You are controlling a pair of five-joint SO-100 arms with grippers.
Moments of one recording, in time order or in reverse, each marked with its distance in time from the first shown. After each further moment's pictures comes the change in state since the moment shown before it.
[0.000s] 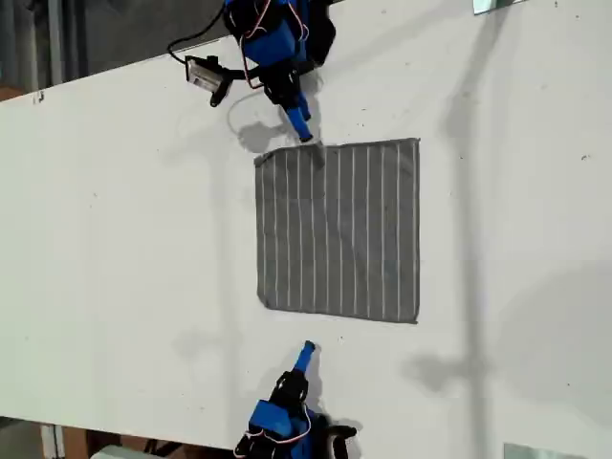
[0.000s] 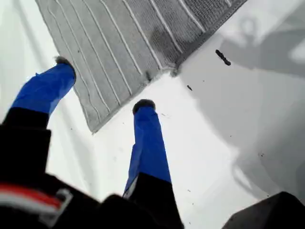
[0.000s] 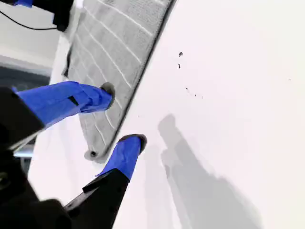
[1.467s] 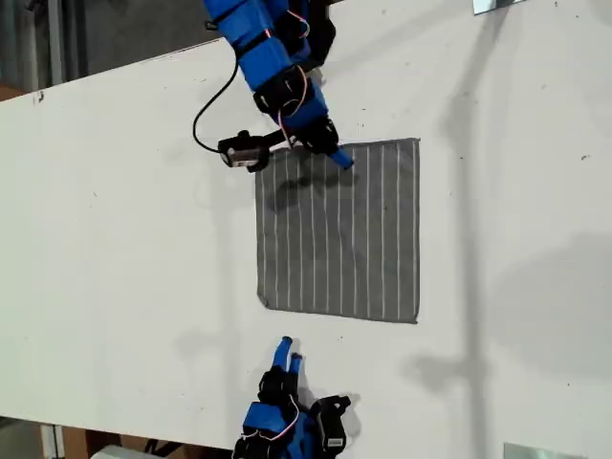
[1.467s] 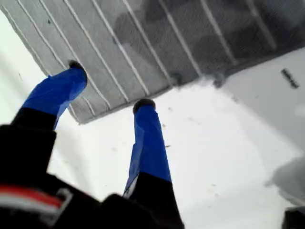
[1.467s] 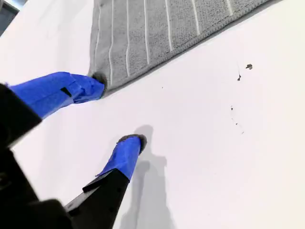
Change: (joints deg) arm 0 -8.3 0.1 -0.3 -0.1 -29.2; arm 1 -15.1 -72.1 -35.0 -20.8 0.1
